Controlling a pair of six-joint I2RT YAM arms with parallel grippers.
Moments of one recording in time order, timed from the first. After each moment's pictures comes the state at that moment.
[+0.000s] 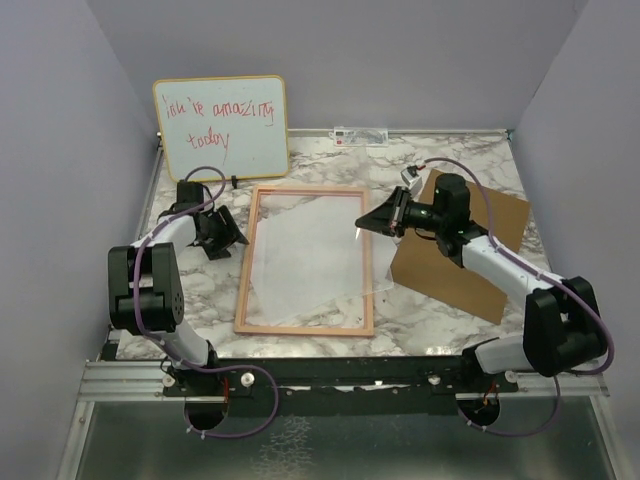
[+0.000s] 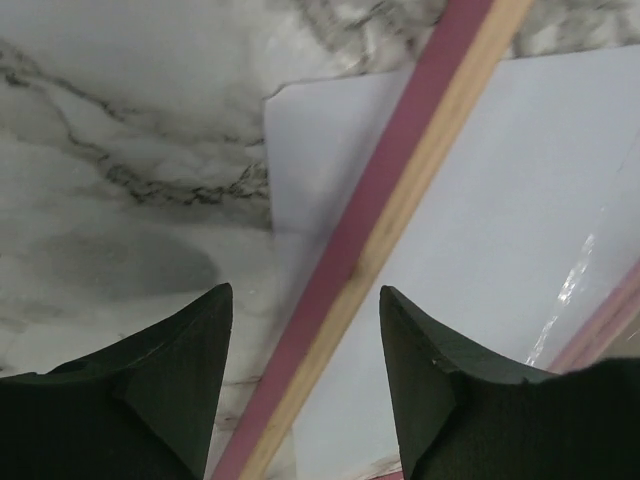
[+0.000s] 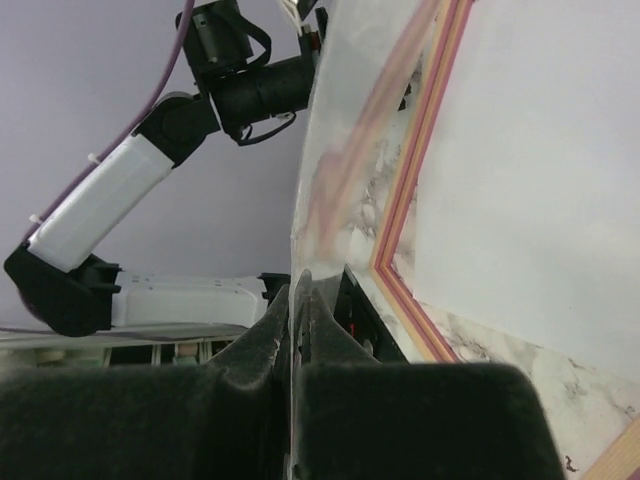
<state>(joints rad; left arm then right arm) 0.09 1.64 0.99 -0.44 0.35 -0.47 0.31 1.36 0.81 0.29 -0.86 1.04</state>
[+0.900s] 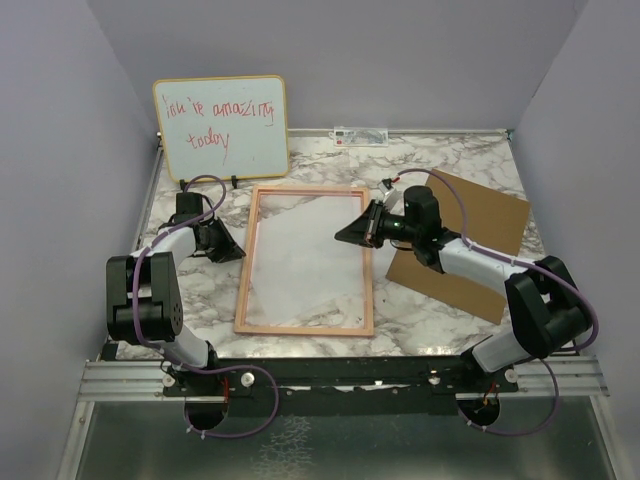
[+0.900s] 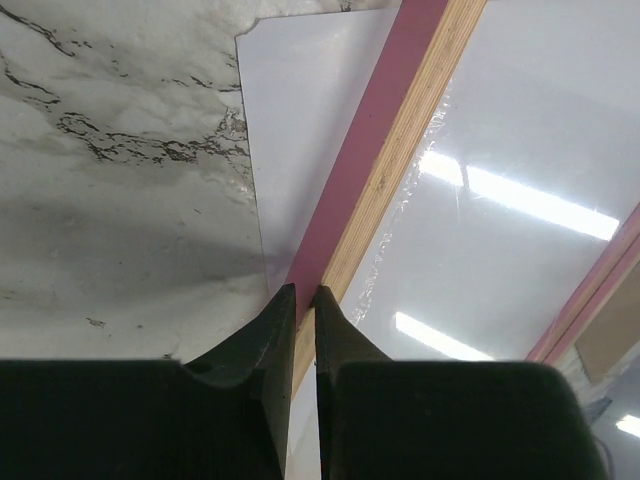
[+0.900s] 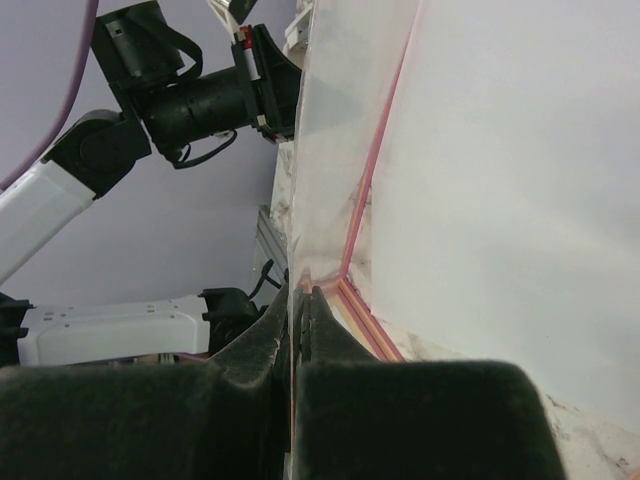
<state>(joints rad) 0.09 1.57 0.84 -0.36 0.39 -0.48 0.49 1.51 0.78 0.37 -0.67 0.99</state>
